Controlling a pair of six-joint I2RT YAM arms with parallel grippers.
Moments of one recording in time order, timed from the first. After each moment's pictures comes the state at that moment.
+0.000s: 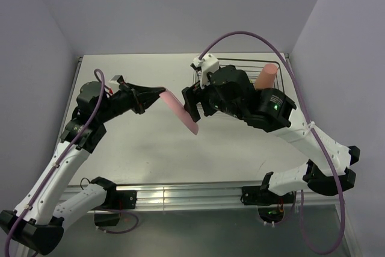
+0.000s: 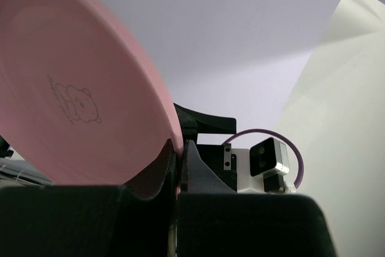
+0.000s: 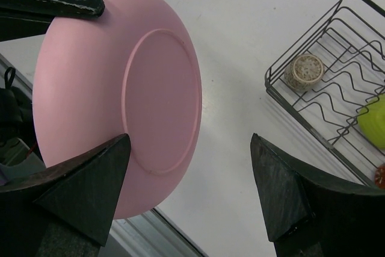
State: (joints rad) left arm -0.41 0.90 1.01 -0.21 0.51 -1.93; right arm 1.04 1.32 1.77 -0.96 0.27 0.20
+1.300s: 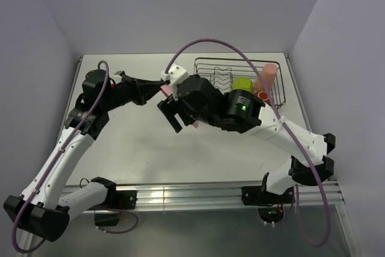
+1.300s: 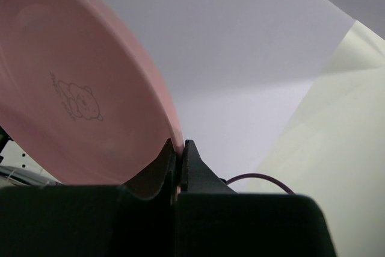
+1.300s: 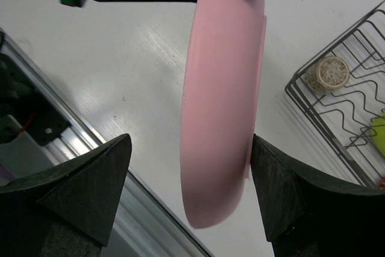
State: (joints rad) left arm -0.36 1.03 1.09 -0.28 0.55 -1.94; right arm 1.18 1.48 1.89 -1.02 0.33 0.19
